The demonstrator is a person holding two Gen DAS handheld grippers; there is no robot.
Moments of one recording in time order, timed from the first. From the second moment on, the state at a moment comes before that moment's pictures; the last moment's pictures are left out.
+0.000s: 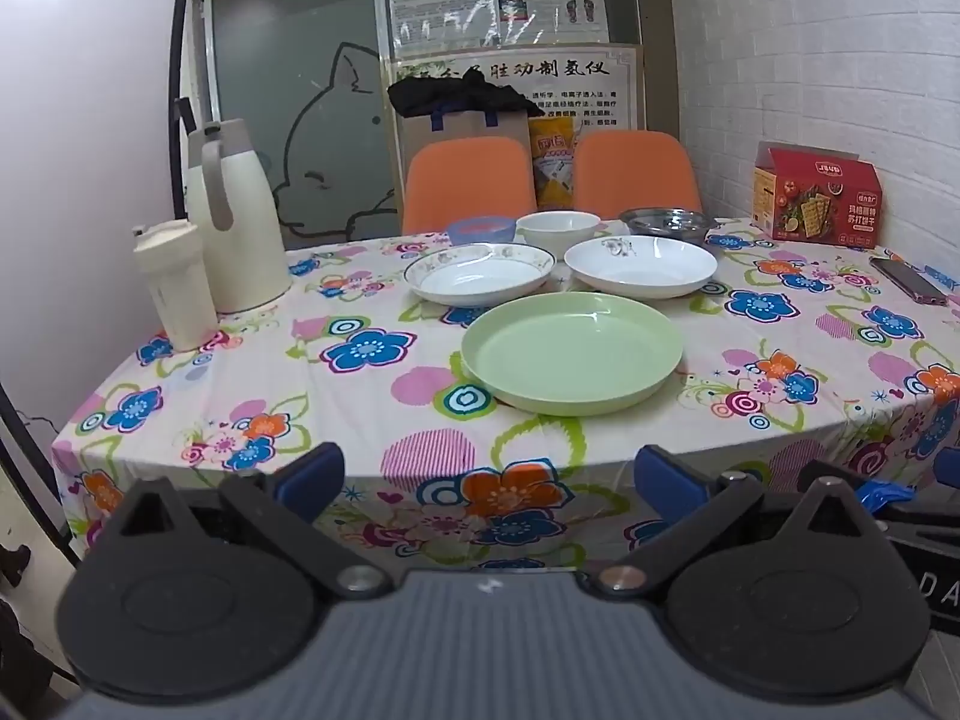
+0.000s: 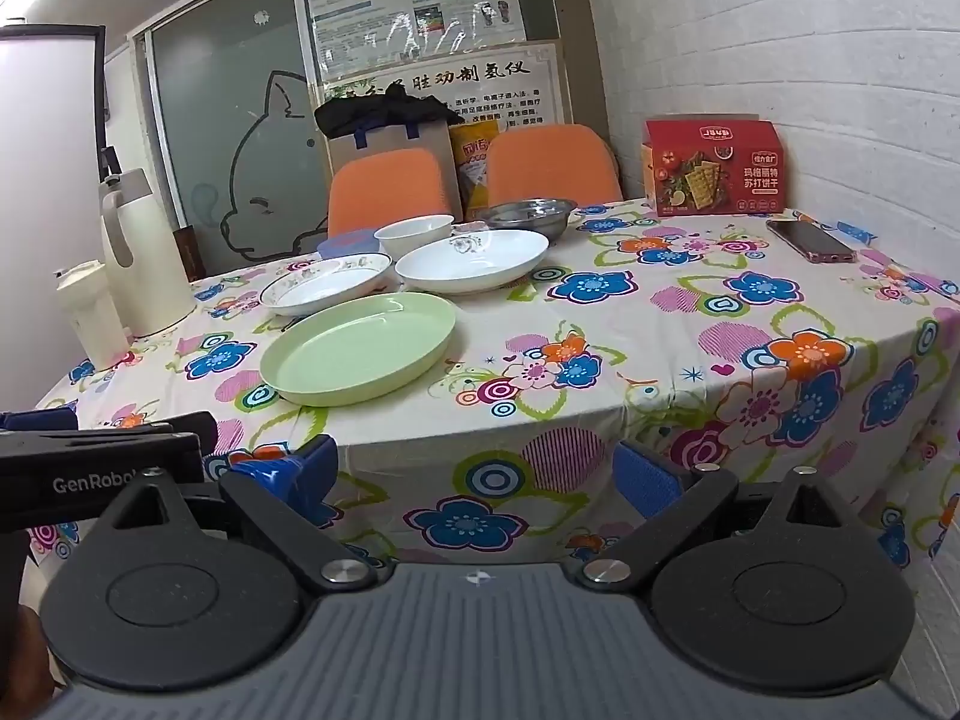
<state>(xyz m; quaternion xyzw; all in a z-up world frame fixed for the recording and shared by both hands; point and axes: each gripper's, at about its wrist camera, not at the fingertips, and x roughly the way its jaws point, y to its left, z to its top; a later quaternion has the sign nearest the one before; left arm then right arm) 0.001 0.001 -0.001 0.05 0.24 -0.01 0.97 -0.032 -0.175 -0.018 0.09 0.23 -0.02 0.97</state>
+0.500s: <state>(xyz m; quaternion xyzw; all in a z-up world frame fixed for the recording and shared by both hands) 0.000 0.001 -0.002 0.05 0.25 -0.01 0.97 -0.031 -0.172 -0.021 0.09 0.23 -0.01 0.97</state>
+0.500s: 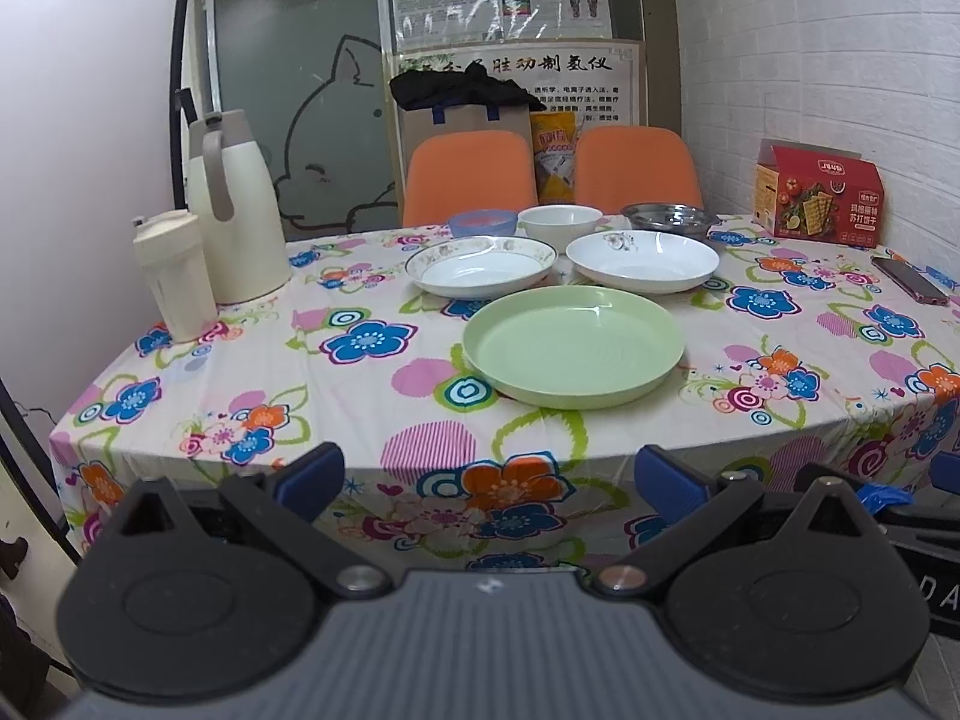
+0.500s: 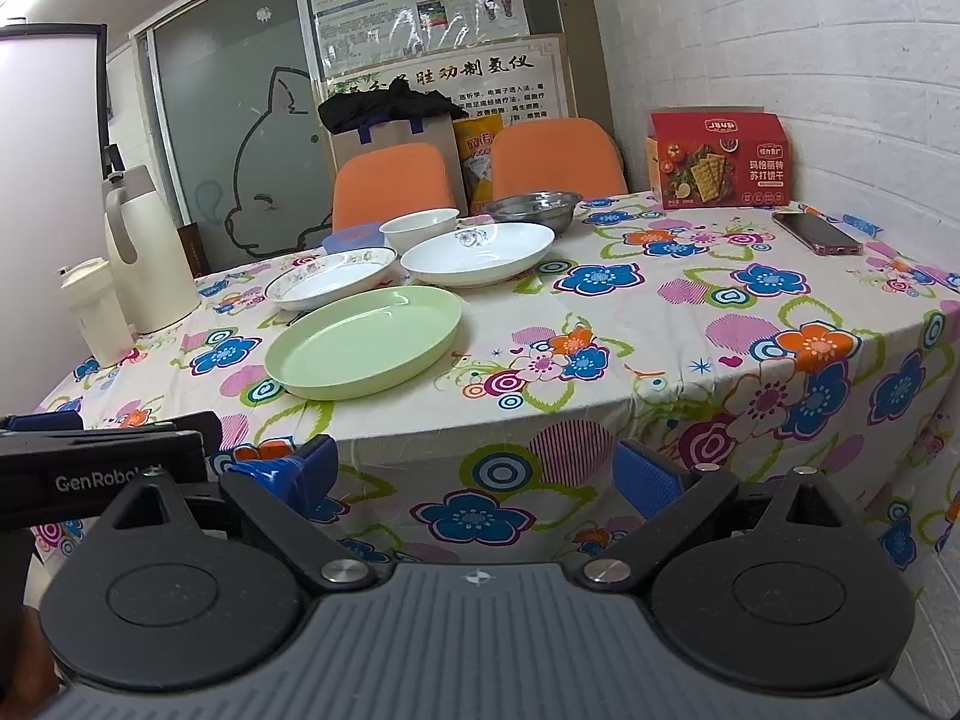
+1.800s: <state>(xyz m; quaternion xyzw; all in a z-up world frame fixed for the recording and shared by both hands) 0.000 0.004 -0.005 0.04 0.25 -0.01 0.97 -0.030 -0.168 -0.026 0.09 0.24 -0.01 0.97</state>
